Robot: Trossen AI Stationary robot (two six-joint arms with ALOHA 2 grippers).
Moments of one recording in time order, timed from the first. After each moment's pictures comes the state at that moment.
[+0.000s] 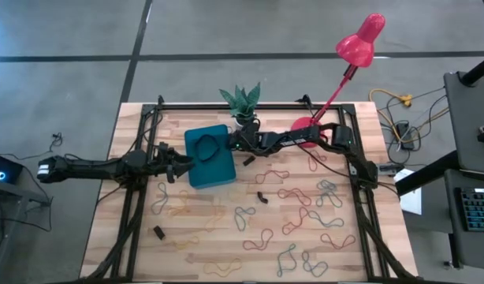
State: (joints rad) left arm 0.04 0.32 0.01 0.18 -0.17 -0.75; right arm -0.23 2.24 1.47 -0.20 0.54 1.21
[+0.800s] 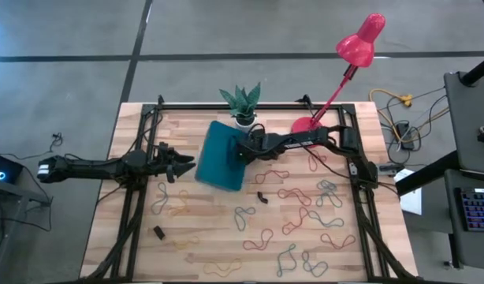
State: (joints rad) left arm 0.04 0.32 0.01 0.18 -0.17 -0.75; right arm -0.16 2.13 1.49 -0.72 0.48 1.19
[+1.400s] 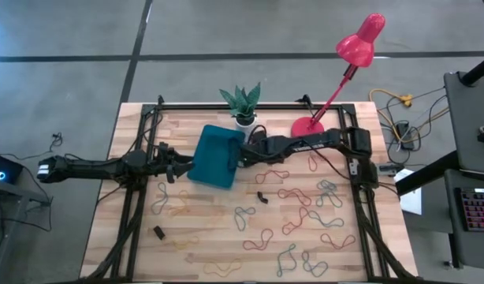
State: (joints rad) left arm 0.04 0.32 0.01 0.18 -0.16 -0.75; right arm -0.09 2.02 1.46 -0.78 0.52 1.01
